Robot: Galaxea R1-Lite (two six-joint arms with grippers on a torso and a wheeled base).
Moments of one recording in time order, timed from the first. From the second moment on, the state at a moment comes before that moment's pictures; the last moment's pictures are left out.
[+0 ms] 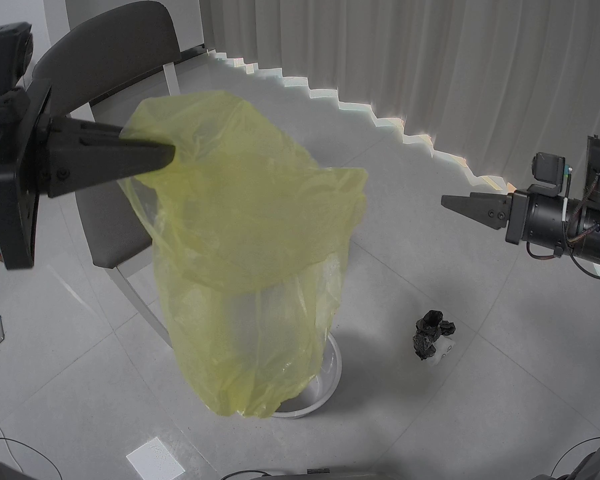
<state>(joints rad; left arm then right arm) -0.66 1.25 -1.45 0.50 -0.30 0.40 0.27 1.53 -0.87 -0.48 0.46 0.20</state>
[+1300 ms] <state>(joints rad) -0.74 1.26 -1.45 0.44 -0.28 0.39 0.39 1.70 -0.84 -0.46 0.42 0.19</state>
